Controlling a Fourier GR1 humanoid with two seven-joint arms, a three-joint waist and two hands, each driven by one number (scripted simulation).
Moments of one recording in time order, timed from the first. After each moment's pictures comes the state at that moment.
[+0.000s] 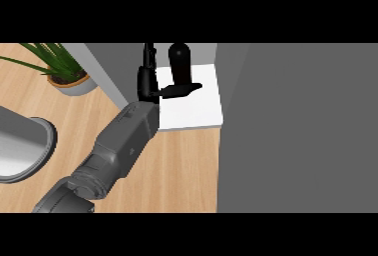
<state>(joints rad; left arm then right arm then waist) -1.09 0.00 0.00 -0.12 0.47 0.40 -0.87 -0.10 -0.11 0.02 -2.38 -0.29 0.19 0.55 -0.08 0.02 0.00</state>
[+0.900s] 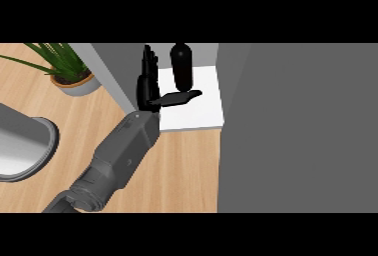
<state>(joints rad) -0.96 0.00 -0.17 -0.29 0.67 0.35 -0.85 -0.12 -0.10 0.06 -2.38 -0.28 0.15 0.57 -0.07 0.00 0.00</state>
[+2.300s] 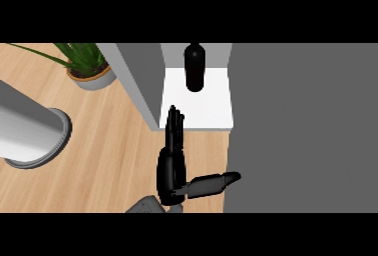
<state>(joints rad) -0.32 0.04 -0.80 -1.33 0.67 0.88 -0.70 -0.07 -0.13 0.01 -2.40 -0.26 0.12 0.57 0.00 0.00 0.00</state>
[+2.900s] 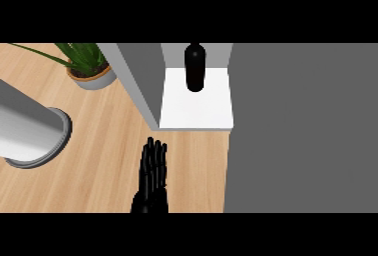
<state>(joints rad) -0.05 0.16 -0.91 -1.71 0.53 0.95 -0.65 -0.07 -0.15 -0.01 -2.40 -0.27 0.16 0.58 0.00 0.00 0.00</state>
